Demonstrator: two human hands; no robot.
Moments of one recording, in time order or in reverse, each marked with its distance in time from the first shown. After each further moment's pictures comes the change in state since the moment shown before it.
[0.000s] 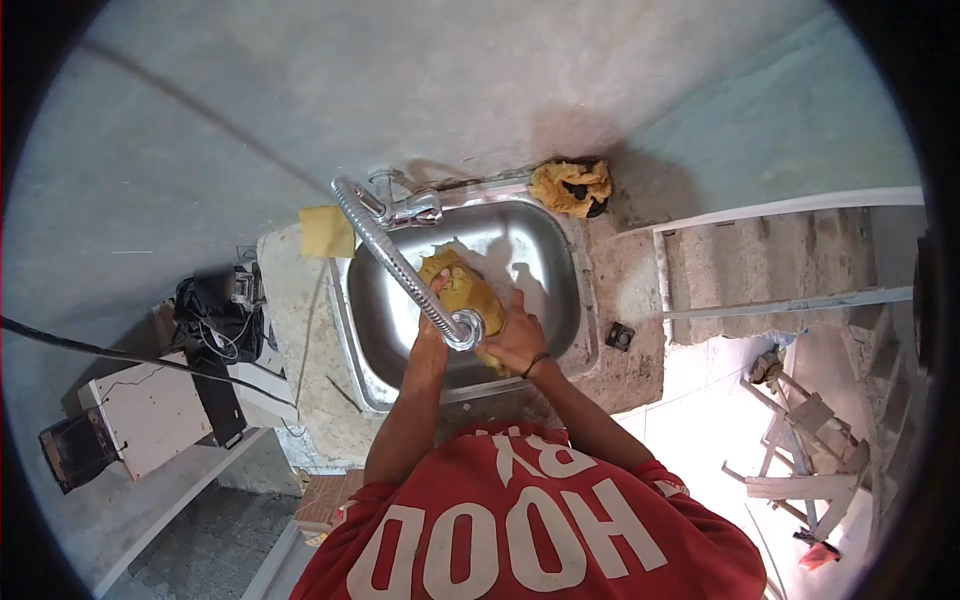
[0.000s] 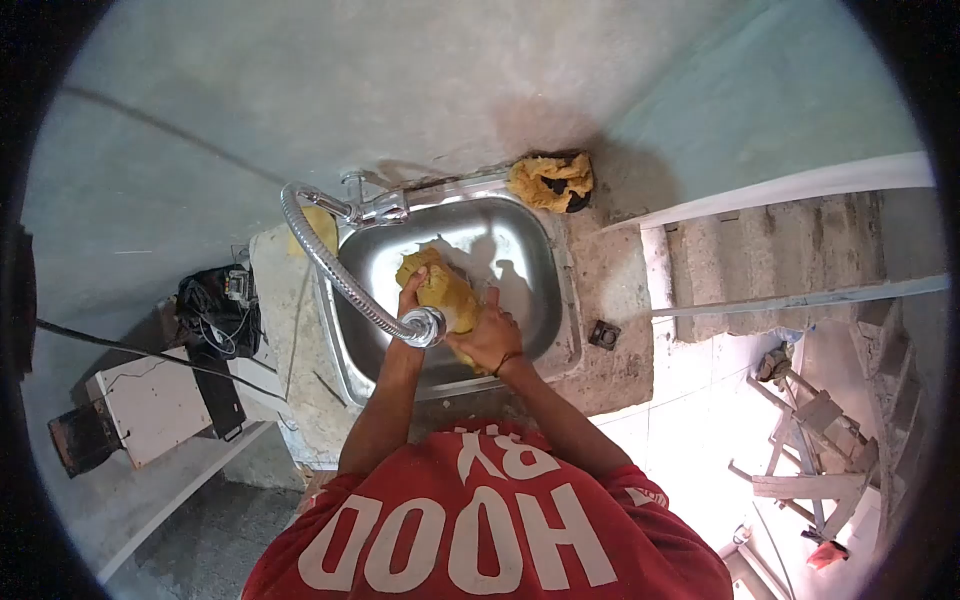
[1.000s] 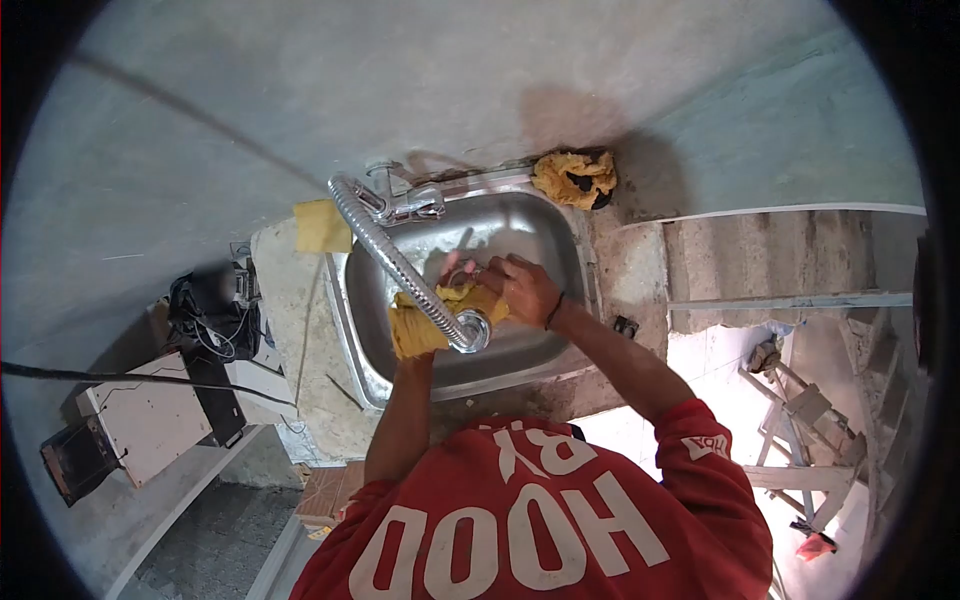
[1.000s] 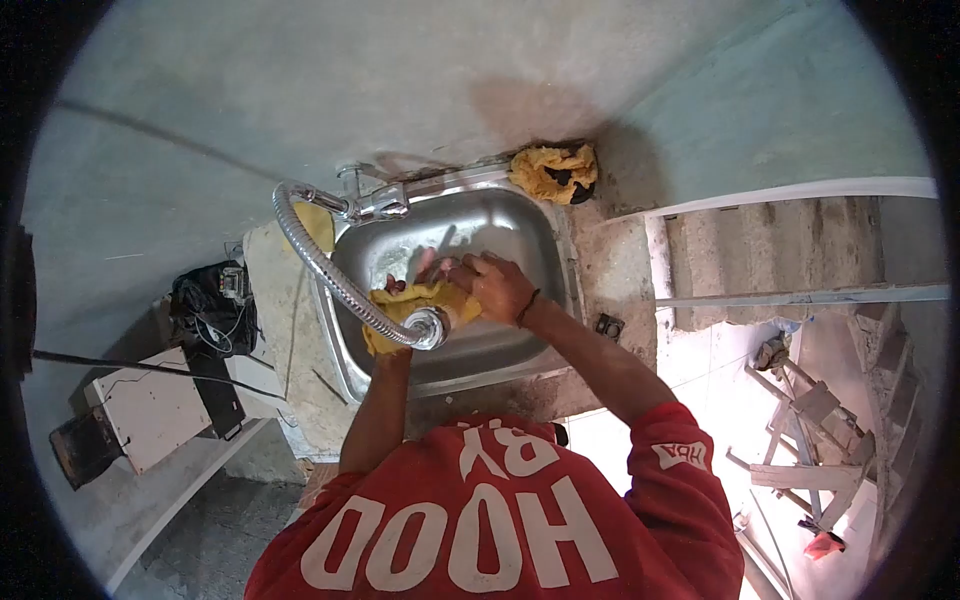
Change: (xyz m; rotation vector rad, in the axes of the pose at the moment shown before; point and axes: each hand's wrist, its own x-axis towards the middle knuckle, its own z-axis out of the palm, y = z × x) left_hand -0.046 0.030 0.006 1.569 -0.302 0.572; right_hand 0.070 0.032 -0.038 -0.509 0.194 -0.864
